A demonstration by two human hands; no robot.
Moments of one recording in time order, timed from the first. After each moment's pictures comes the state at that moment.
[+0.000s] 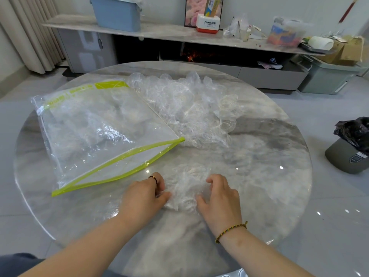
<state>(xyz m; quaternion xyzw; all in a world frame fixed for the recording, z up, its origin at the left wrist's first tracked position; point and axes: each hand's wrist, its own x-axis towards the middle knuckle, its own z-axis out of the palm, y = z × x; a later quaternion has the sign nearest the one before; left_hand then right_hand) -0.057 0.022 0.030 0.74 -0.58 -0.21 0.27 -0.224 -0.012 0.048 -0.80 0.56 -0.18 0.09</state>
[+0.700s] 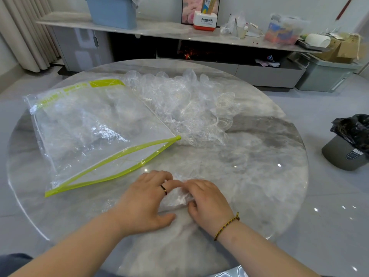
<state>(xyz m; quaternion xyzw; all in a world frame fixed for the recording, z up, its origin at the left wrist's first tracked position) -0.051 0.025 0.033 0.53 -0.82 -0.03 0.21 -0.223 -0.023 0.022 -0.90 0.38 -0.21 0.07</state>
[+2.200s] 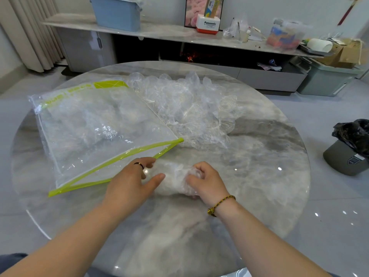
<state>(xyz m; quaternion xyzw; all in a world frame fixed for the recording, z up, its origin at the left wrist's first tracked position) -0.046 0.021 0.065 0.75 -0.55 -0.17 0.33 -0.200 -0.044 0.056 -0.60 0.51 -0.29 0.54</state>
